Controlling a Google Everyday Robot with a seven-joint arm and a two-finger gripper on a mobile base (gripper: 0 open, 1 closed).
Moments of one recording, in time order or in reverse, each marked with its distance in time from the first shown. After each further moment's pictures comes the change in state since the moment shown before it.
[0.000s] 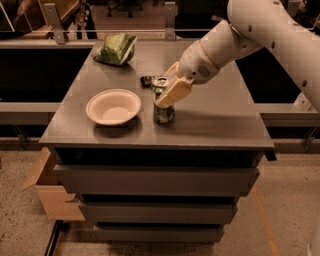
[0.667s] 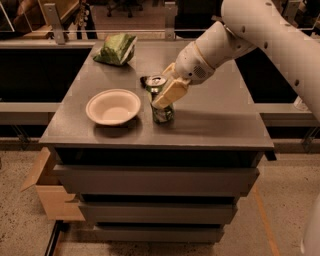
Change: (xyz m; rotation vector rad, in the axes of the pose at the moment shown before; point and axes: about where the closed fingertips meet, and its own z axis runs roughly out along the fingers) arm -0.004 -0.001 0.009 -0.015 0.003 -0.017
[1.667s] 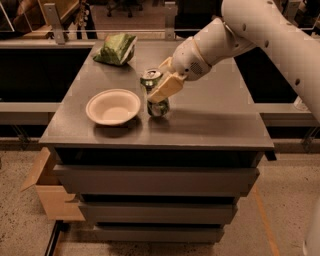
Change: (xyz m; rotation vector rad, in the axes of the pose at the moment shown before) arm -0.022 -0.006 -0.002 0.030 -0.073 -0.024
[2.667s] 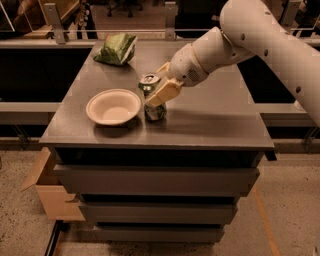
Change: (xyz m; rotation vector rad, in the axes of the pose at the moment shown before) arm 0.004 0.002 0.011 0.019 -0.031 0.002
